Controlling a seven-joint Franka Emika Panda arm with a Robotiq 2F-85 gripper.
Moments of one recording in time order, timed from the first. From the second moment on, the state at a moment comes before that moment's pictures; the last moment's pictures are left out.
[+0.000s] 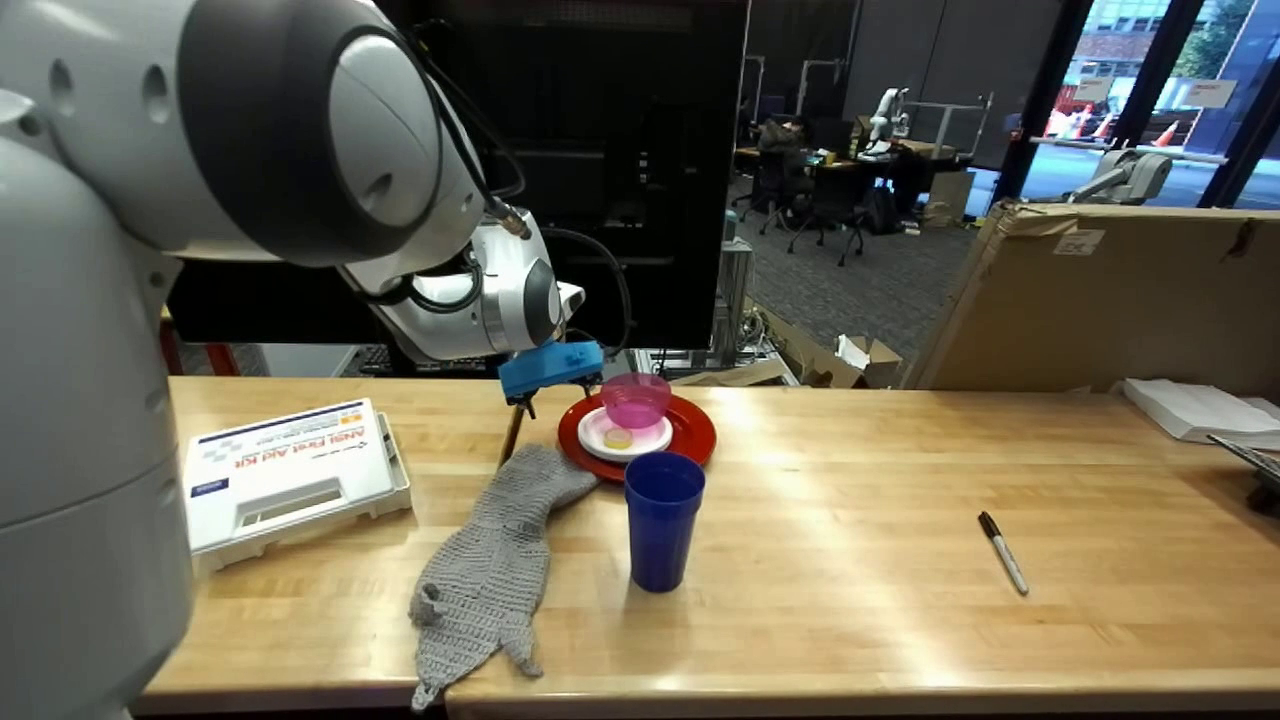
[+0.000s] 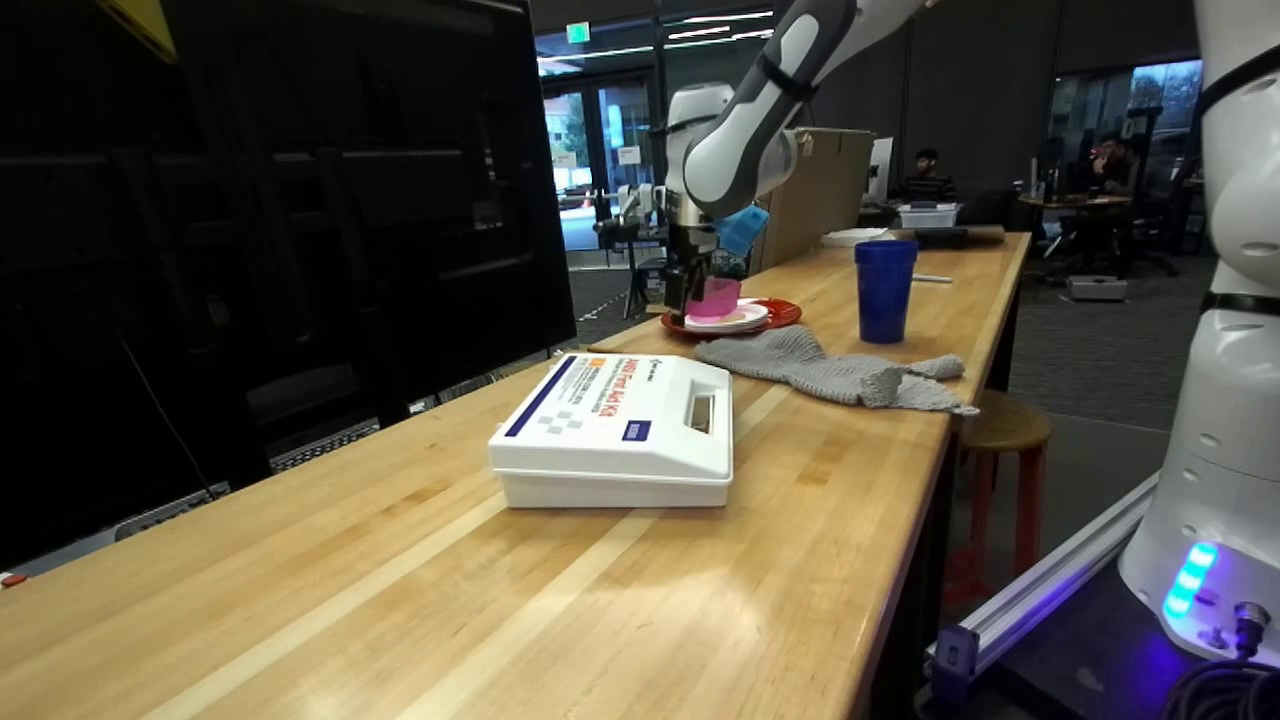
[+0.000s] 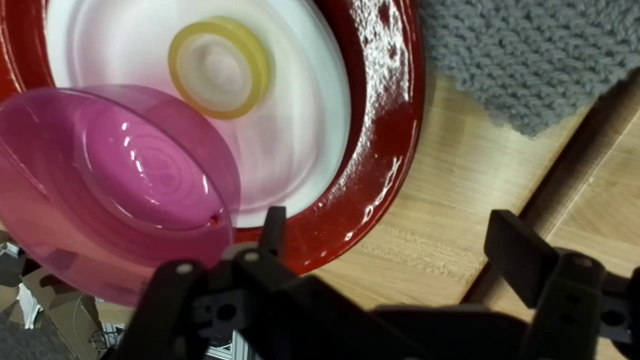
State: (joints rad) arm 0.11 0.25 0.07 -2.09 -0.28 2.63 -0.21
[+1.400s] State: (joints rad) arm 0.11 0.26 0.02 -2.04 -0.43 2.62 -0.19
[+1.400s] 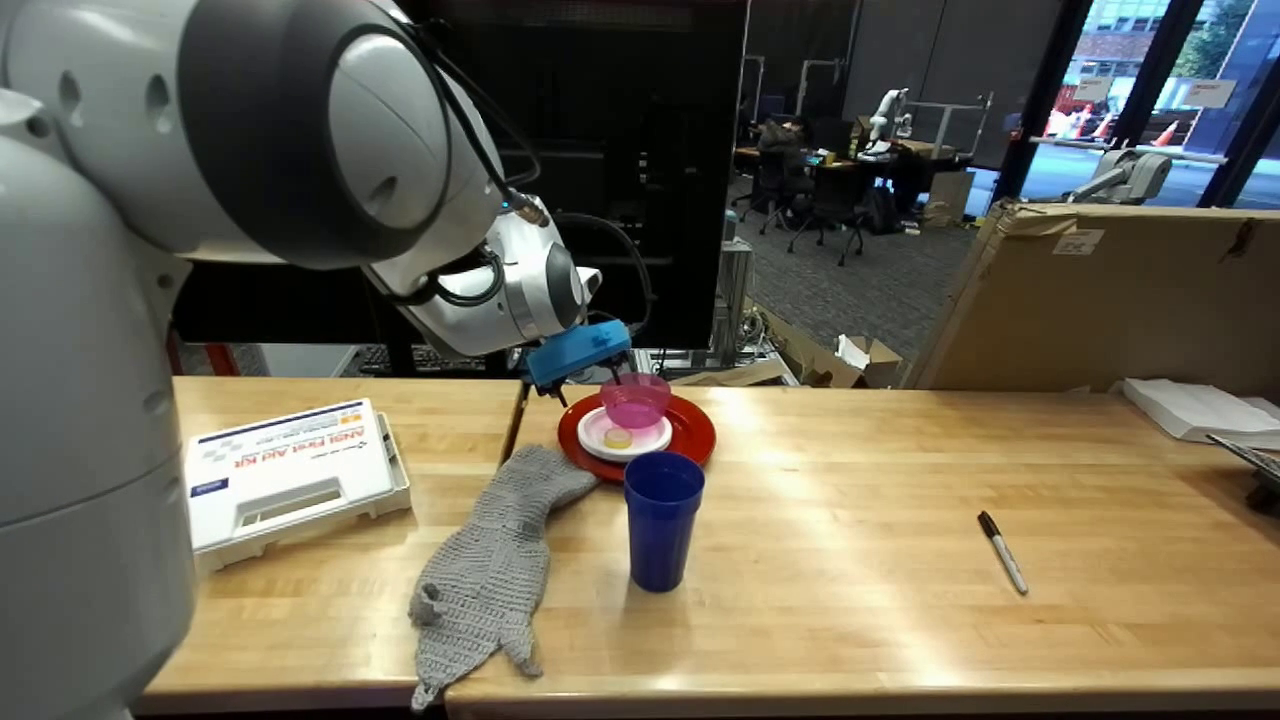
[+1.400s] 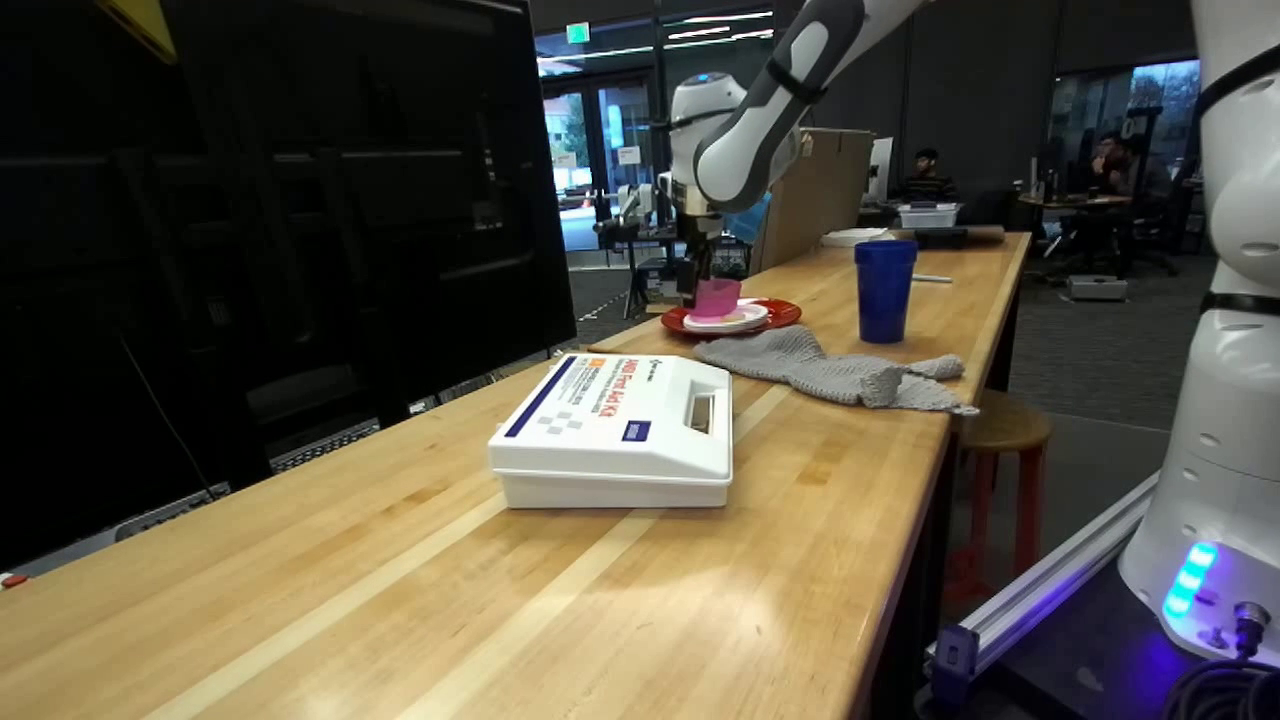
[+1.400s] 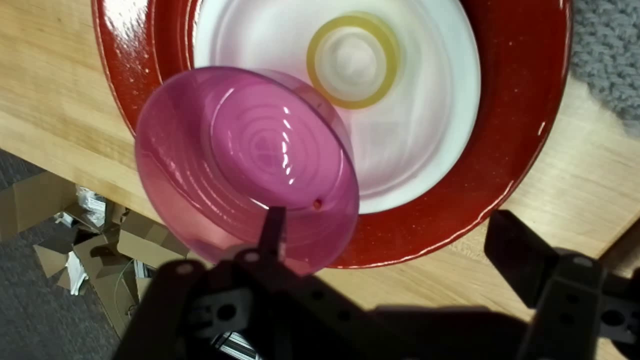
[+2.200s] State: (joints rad) arm 0.09 0.30 0.02 -2.04 -0.36 2.62 -0.19
